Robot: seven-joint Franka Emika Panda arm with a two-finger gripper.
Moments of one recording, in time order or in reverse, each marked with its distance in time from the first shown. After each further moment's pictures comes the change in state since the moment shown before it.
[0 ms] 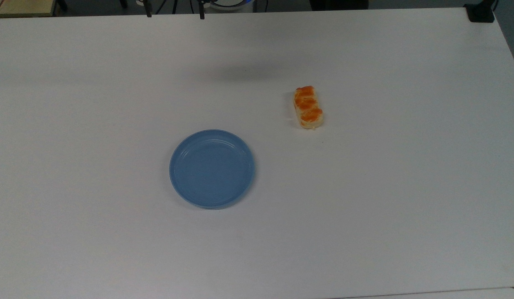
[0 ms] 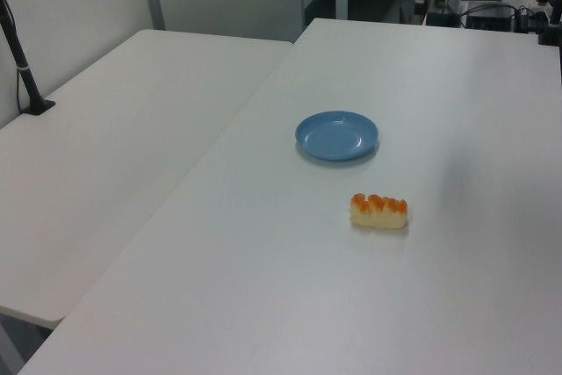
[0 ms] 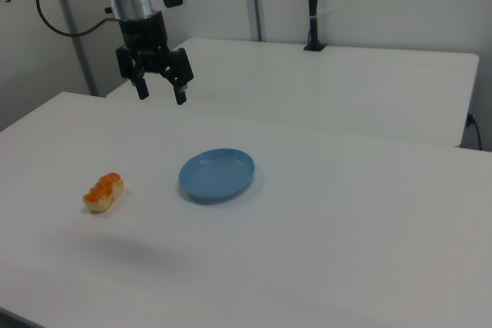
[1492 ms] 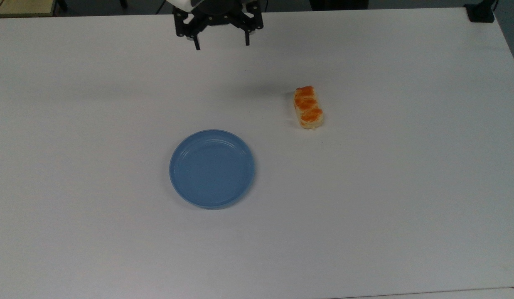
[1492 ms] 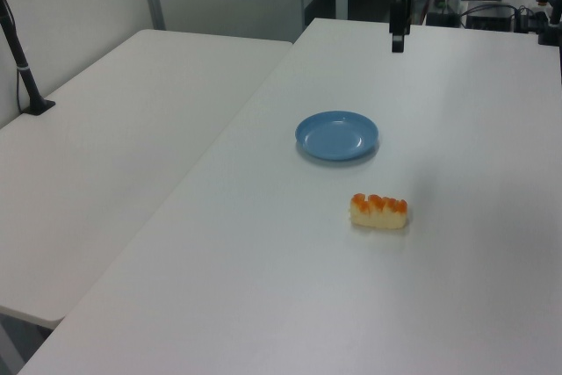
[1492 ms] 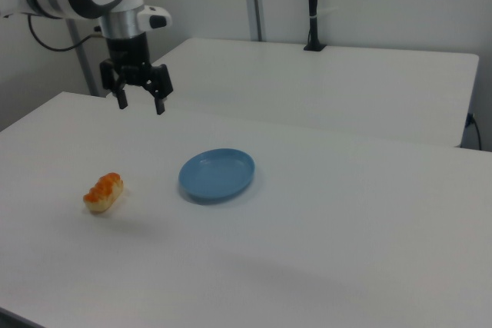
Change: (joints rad) arm 0.115 0.081 0.001 -0.023 0.082 0.072 0.000
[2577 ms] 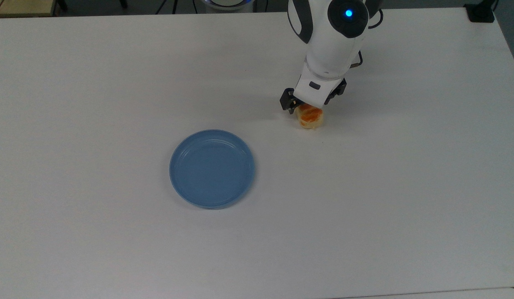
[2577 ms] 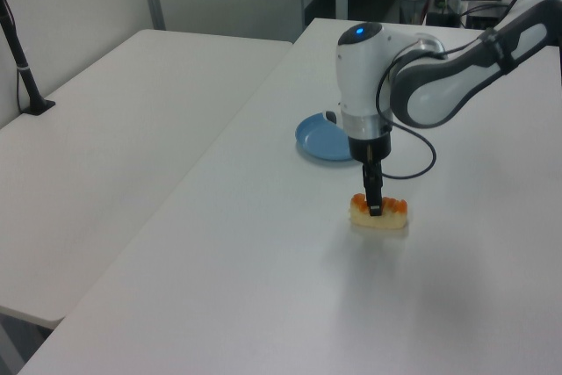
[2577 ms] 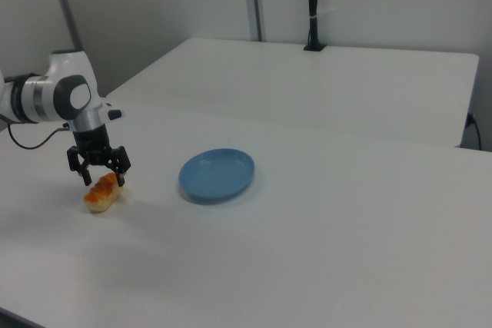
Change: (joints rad) arm 0.316 0.263 0.005 -0.249 0.009 0.437 0.112
